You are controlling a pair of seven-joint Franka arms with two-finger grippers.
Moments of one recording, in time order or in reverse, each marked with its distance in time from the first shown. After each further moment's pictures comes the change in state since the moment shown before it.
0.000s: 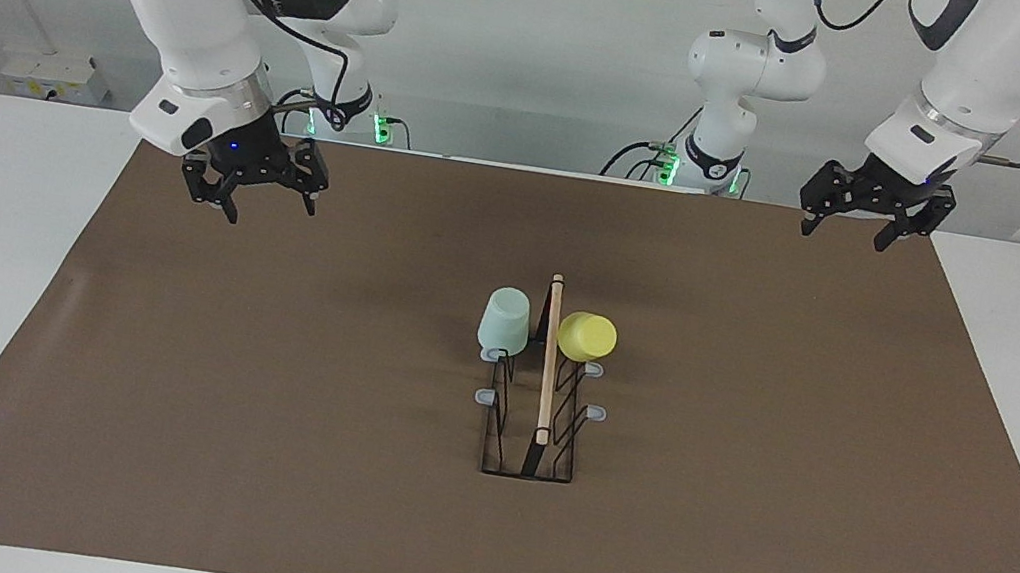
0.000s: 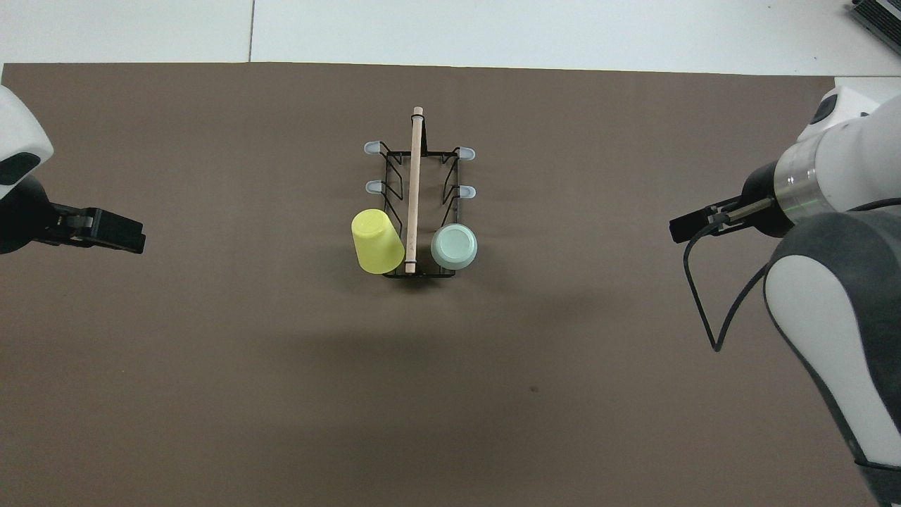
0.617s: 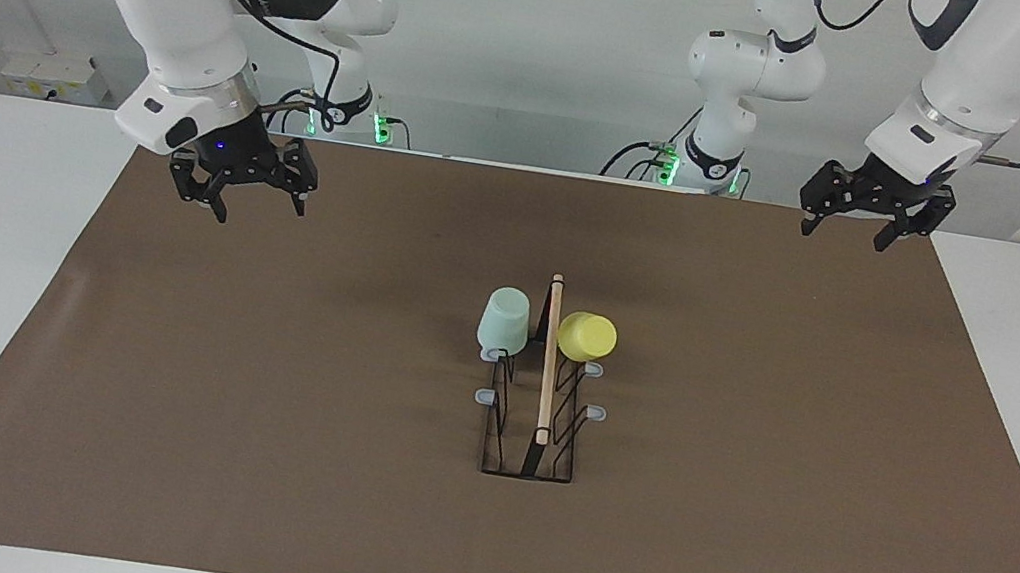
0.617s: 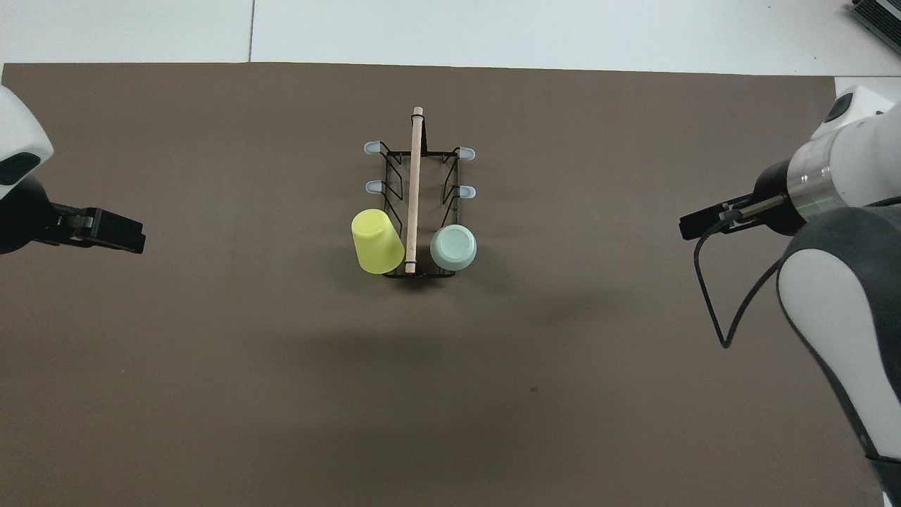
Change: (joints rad) left arm 0.000 0.000 0.000 0.000 0.000 0.000 0.000; right arm -0.008 0.000 -0.012 0.001 0.000 0.000 0.000
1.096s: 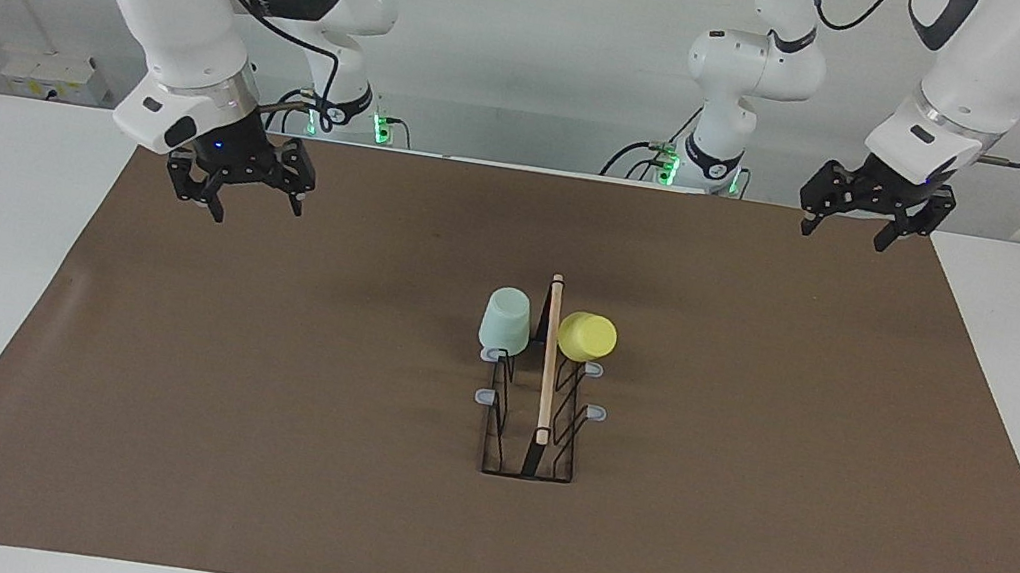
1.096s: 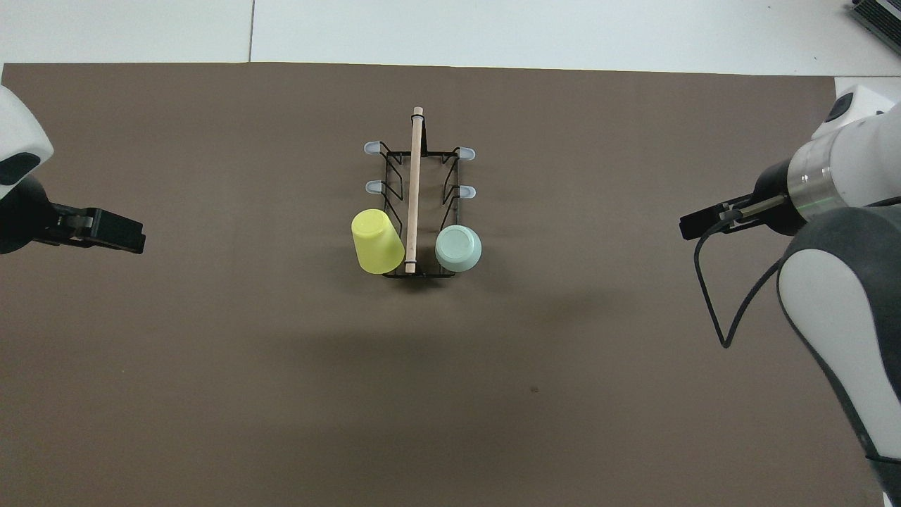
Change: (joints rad) left arm 0.000 0.000 0.000 0.000 0.000 0.000 0.000; right arm 0.003 0.000 0.000 0.002 -0.036 0.000 0.000
